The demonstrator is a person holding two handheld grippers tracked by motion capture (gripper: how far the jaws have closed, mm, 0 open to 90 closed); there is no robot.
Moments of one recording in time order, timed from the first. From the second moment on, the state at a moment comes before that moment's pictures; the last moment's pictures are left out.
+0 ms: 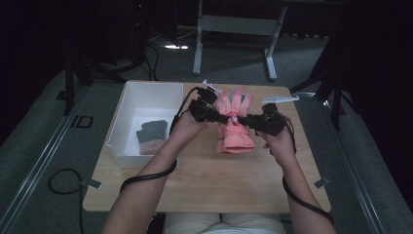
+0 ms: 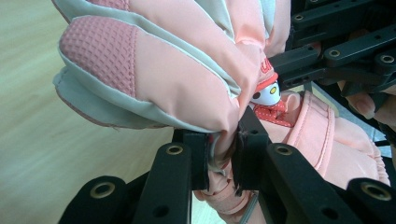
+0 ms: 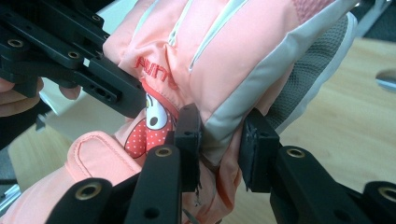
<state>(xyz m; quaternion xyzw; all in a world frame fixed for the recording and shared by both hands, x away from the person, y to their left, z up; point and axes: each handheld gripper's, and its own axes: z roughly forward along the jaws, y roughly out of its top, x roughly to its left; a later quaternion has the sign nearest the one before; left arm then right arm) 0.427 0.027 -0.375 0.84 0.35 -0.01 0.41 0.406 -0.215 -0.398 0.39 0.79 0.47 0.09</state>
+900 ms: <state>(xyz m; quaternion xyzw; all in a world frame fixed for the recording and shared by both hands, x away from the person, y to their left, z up) 0.415 0.157 -0.291 0.82 0.39 0.05 0.41 0.428 -0.088 -0.321 0.32 0.80 0.51 0.09</state>
